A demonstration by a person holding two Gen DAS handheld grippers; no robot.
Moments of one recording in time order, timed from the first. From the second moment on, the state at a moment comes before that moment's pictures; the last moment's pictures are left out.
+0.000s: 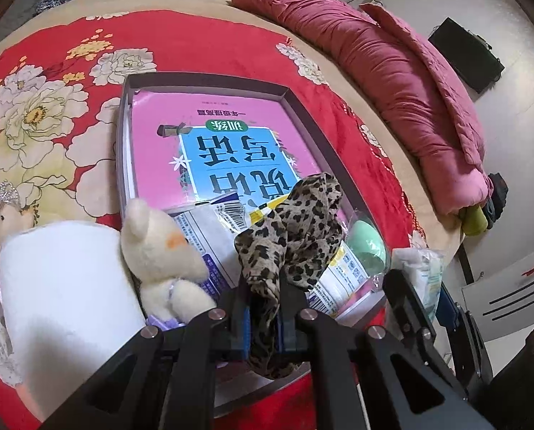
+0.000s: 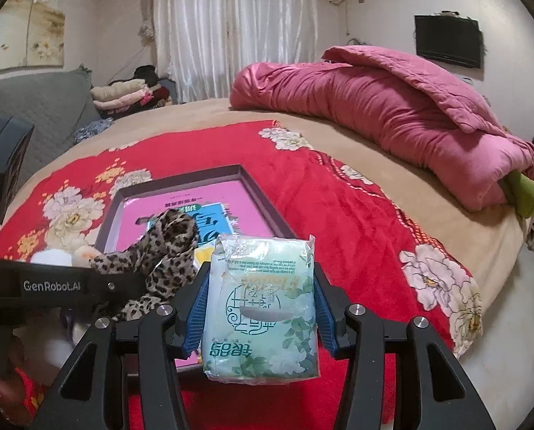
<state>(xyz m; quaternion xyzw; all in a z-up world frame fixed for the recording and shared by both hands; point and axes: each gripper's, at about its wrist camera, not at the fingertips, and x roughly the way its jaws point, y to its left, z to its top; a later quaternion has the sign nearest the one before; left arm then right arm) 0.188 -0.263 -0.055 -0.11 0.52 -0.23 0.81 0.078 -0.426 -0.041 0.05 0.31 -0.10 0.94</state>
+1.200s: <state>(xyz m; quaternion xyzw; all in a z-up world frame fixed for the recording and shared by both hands) 0.205 -0.258 -0.050 -0.12 0.52 -0.22 0.82 0.092 -0.428 -0.052 0.04 0.32 -0.11 0.94</state>
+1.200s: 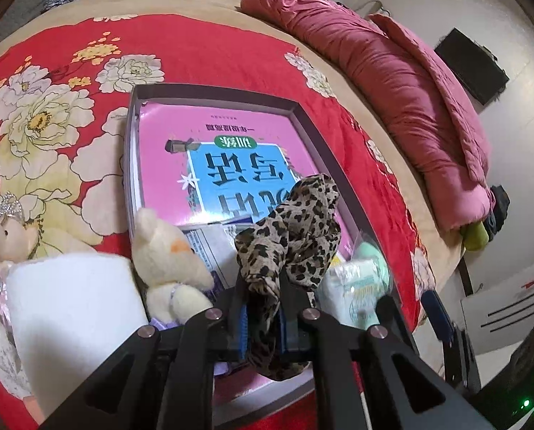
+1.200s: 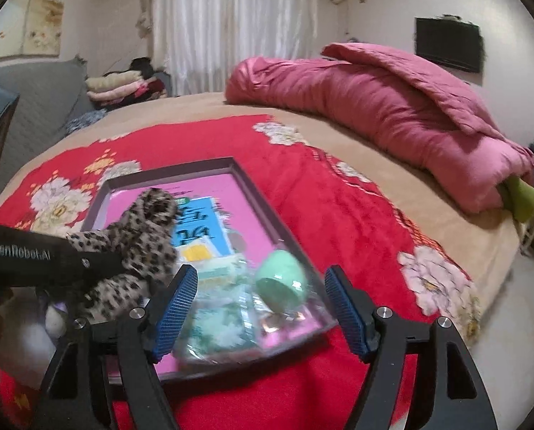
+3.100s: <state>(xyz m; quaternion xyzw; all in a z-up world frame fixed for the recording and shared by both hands) 0.154 -0.242 0.003 -0.04 0.46 -0.22 0.86 0.080 -0.421 -0.038 0.04 0.31 -0.12 0.94</state>
